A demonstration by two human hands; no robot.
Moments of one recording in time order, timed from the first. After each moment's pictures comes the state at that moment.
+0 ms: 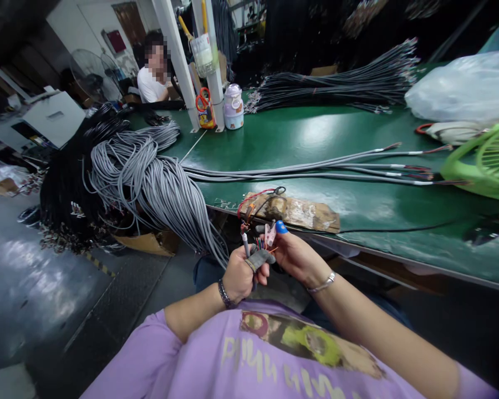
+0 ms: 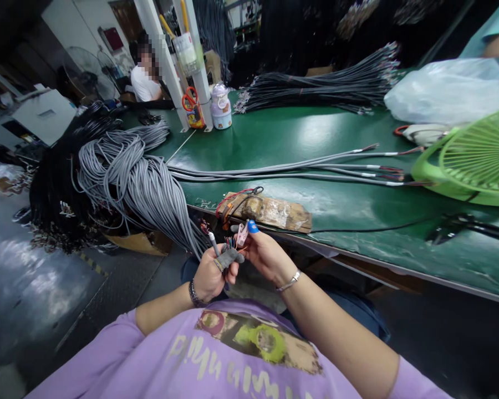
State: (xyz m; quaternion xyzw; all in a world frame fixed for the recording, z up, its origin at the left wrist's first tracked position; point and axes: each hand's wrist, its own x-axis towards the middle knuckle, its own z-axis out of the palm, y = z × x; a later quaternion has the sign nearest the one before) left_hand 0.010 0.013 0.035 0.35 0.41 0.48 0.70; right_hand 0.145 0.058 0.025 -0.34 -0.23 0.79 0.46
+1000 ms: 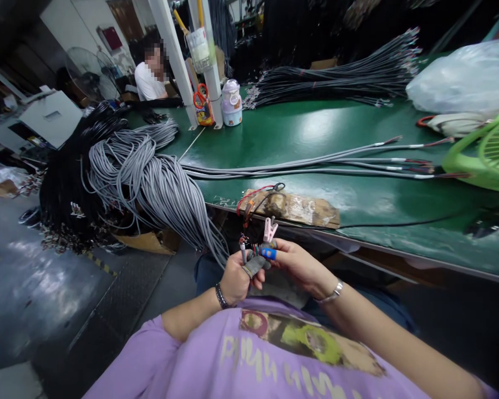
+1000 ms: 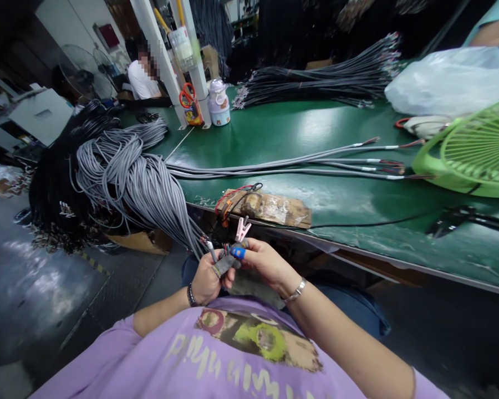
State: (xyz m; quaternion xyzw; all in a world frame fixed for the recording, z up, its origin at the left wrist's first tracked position) left_hand -0.003 0.001 0.018 0.37 0.45 0.44 0.69; right_hand 0.148 0.029 0.027 -0.37 -0.36 0.77 0.38
